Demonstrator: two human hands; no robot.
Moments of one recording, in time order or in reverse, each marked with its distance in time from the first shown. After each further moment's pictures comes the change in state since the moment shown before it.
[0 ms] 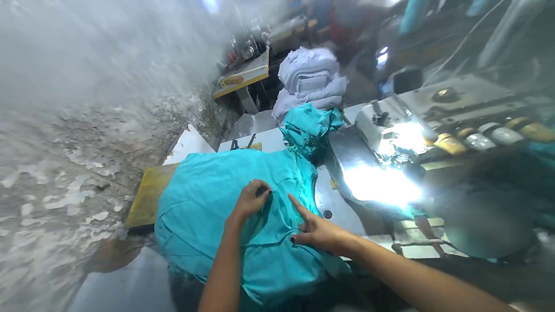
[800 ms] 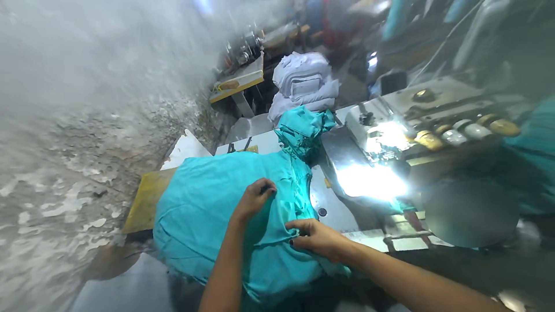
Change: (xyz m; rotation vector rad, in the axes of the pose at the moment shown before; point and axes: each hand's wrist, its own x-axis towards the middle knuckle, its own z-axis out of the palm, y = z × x) left_hand 0.004 0.025 0.005 -0.153 -0.070 0.133; right_hand -0.016 0.010 0.010 0.024 0.069 -0.035
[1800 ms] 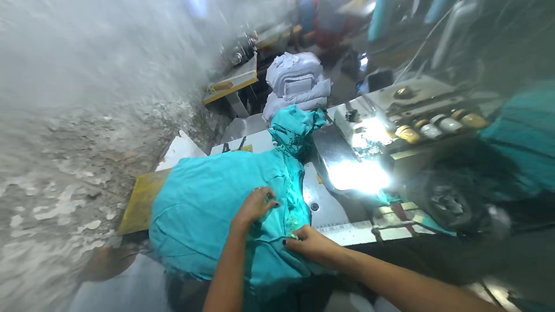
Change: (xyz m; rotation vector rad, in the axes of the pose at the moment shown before) left_hand -0.002 0.009 0.019 0.397 -0.298 -0.282; right_hand -0.015 0.011 0.017 -0.137 0.099 0.129
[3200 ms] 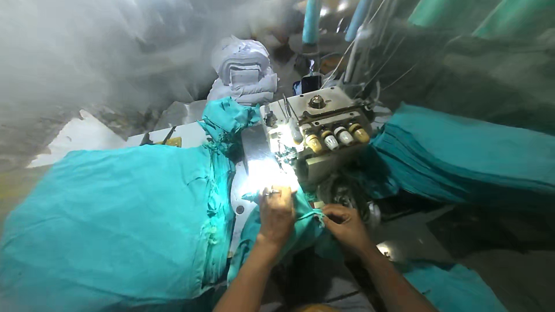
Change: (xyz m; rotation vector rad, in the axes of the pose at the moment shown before) left_hand 0.056 0.212 0.148 0.108 0.932 0.321; right_hand -0.140 0.083 -0.157 -0.258 0.849 -0.574
